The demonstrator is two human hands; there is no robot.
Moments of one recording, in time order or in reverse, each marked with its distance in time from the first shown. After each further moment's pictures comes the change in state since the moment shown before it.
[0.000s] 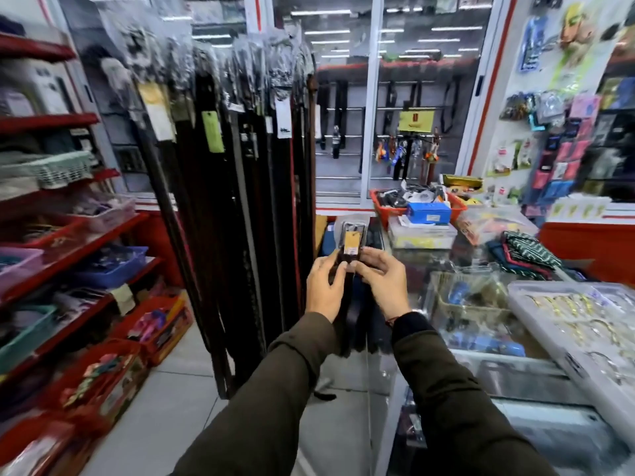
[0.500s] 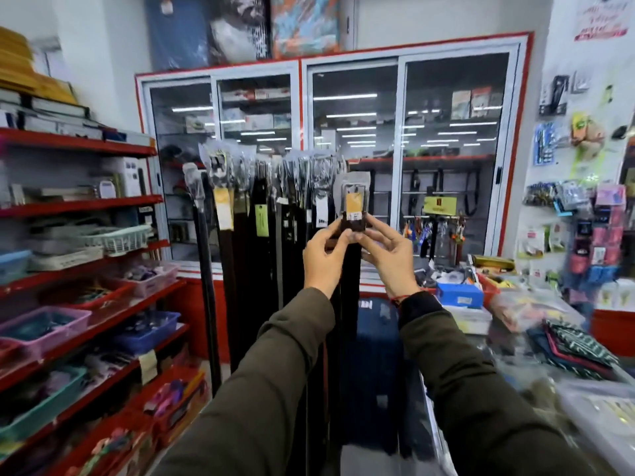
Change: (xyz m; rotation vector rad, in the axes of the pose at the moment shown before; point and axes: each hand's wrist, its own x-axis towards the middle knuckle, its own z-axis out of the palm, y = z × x) left_hand 0.106 0.138 -0.102 -0.264 0.232 0.210; right_hand 0.057 -0.169 0.068 0.262 -0.207 -0.245
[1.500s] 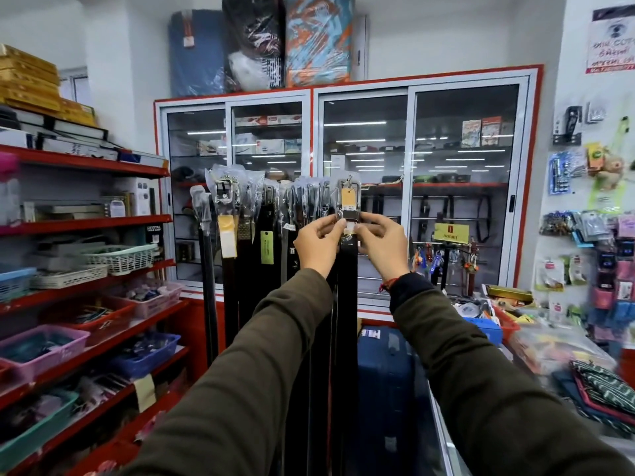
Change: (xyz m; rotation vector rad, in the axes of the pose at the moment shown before) left_hand 0.090 0.014 -0.003 -0.099 0.126 -0.066; right_hand 0.083 -0.016 0.037 -0.316 0.098 -0.110
